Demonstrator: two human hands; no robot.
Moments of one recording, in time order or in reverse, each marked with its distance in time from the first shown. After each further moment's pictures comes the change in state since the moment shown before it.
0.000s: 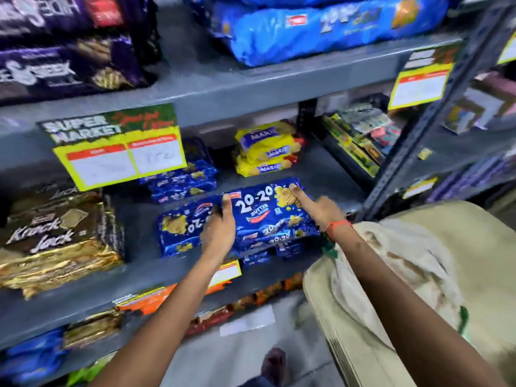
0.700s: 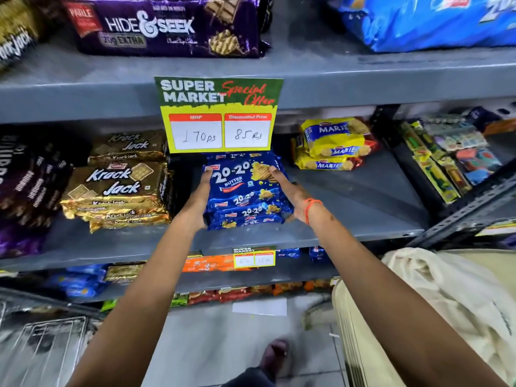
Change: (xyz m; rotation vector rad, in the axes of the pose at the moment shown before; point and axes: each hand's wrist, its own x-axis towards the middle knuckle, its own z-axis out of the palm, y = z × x) left_hand 0.056 -0.055 -0.108 -0.610 -0.034 -0.444; right_hand 0.021 -0.099 0.124 0.318 -0.408 0.036
